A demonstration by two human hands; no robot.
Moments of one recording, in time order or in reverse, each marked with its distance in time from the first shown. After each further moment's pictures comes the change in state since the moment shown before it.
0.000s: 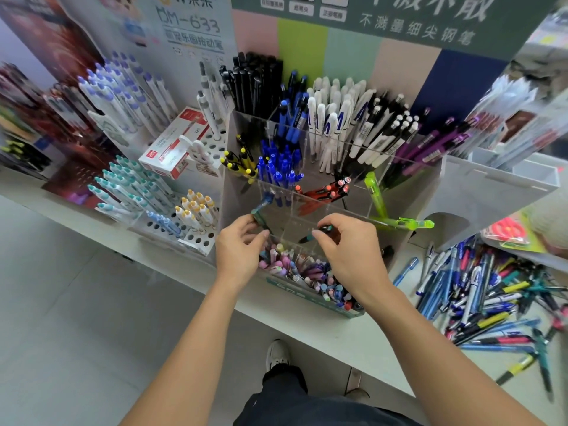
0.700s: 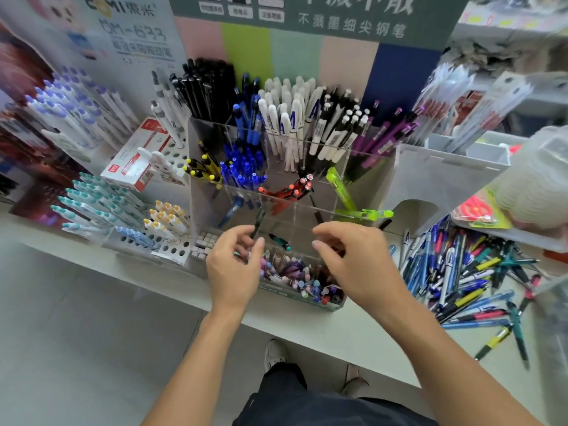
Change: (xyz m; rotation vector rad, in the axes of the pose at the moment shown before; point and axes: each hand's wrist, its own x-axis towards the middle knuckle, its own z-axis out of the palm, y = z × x) left_hand -0.042 0.021 0.027 0.095 0.121 0.221; right_hand -0.032 0.014 -0.053 -0.026 0.005 -0.068
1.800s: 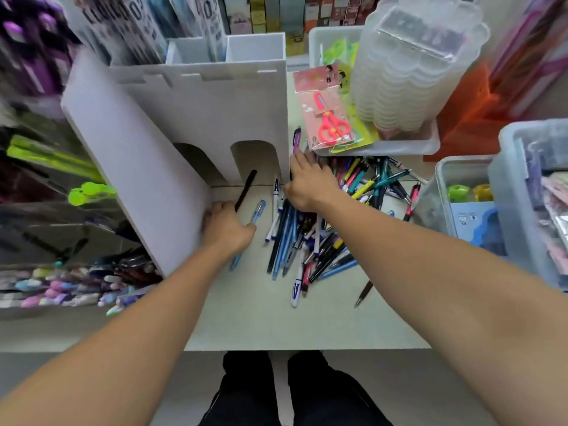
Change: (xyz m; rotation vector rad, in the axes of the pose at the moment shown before) left_hand -0.036 0.018 0.289 0.728 -0.744 -0.080; right_hand 0.045 0.331 -0.027 -0.419 -0.389 0.352
